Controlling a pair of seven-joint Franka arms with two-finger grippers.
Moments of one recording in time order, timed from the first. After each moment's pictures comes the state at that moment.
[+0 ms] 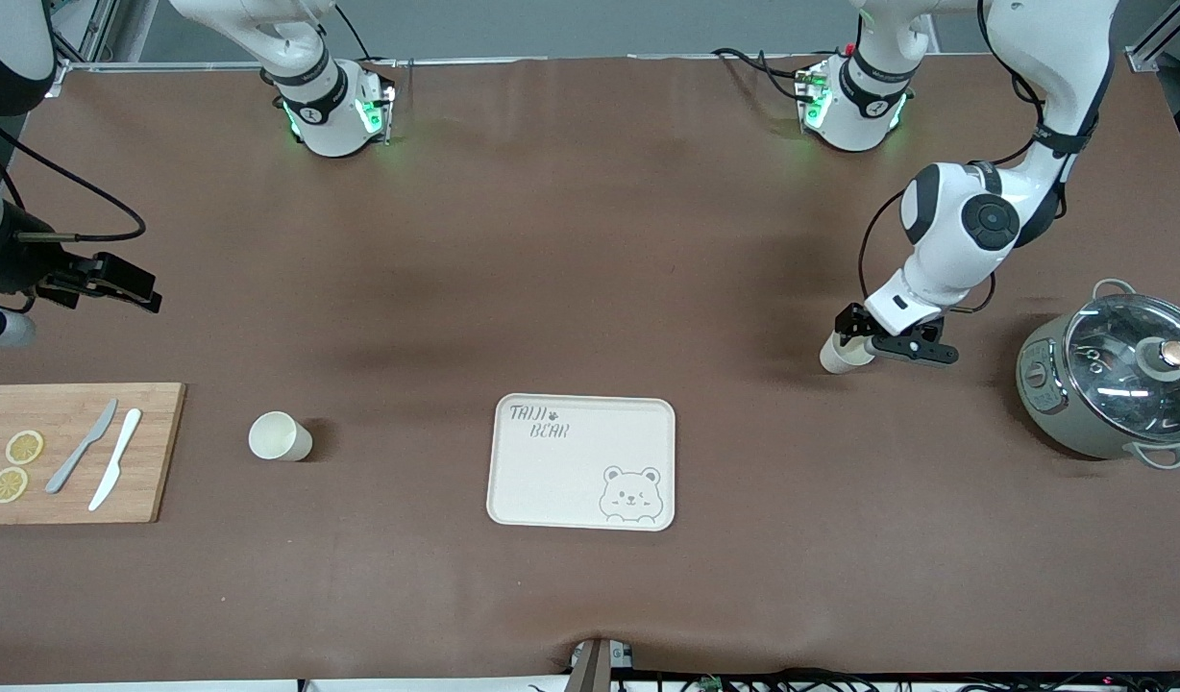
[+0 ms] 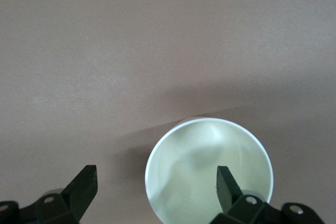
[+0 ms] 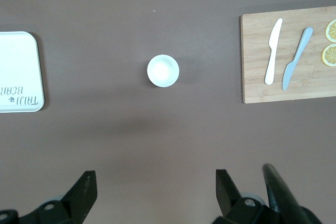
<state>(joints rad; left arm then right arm) 0.02 0.22 -0.14 -2.45 0.02 2.79 0.09 0.04 0.13 -0.02 -1.45 0.01 1.54 0.09</state>
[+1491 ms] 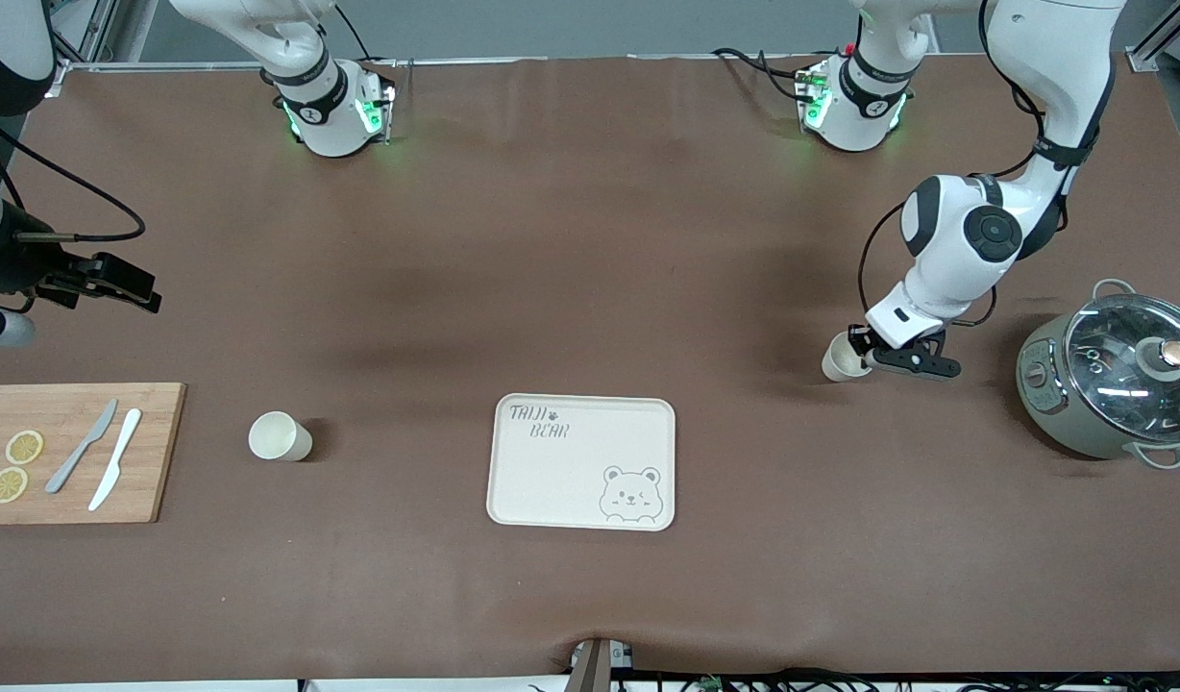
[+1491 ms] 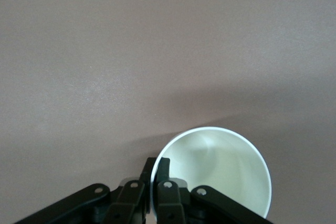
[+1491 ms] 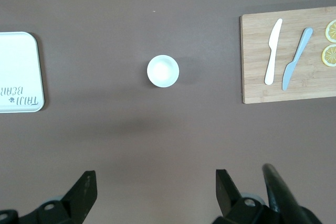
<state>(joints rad) 0.02 0.26 -0.14 -2.39 0.02 2.79 0.09 0.04 0.13 -0.02 -1.45 0.01 1.55 0.09</state>
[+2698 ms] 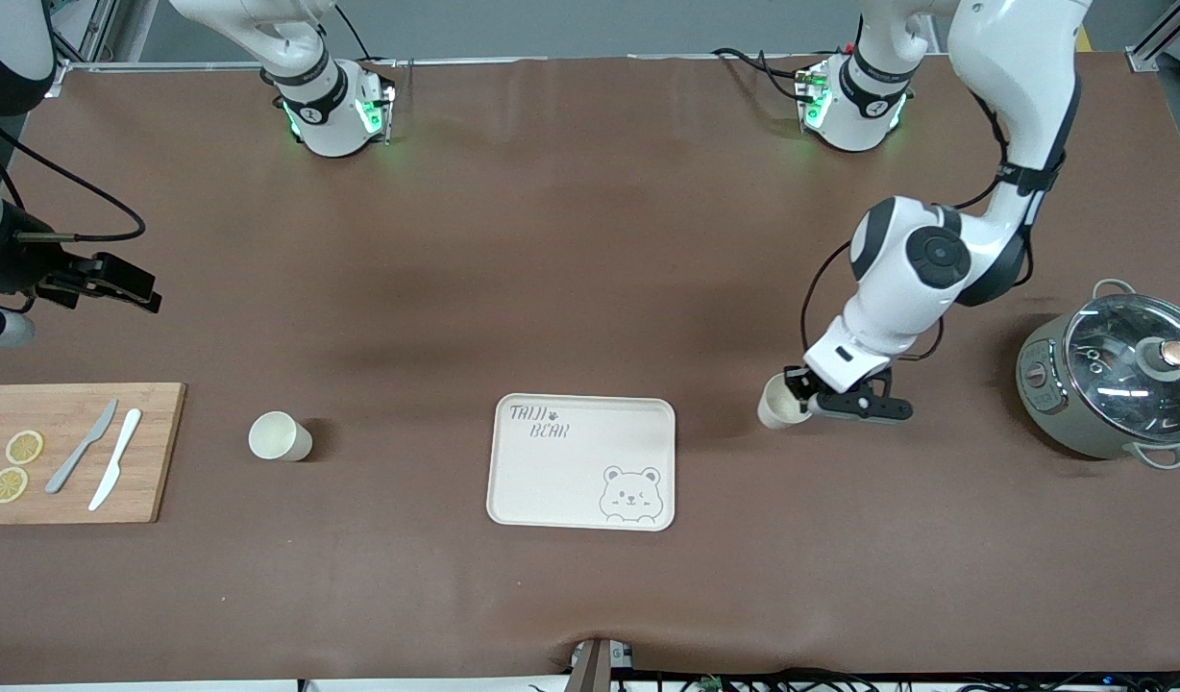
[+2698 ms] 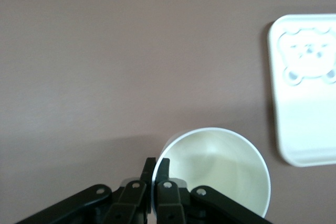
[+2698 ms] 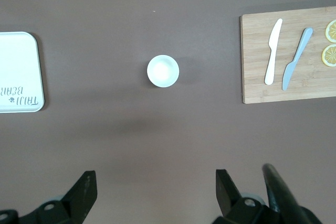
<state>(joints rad) -0.17 0.40 -0.18 -1.96 0.02 2.59 -0.24 0.04 0.13 -0.02 -1.45 0.01 1.55 0.09</state>
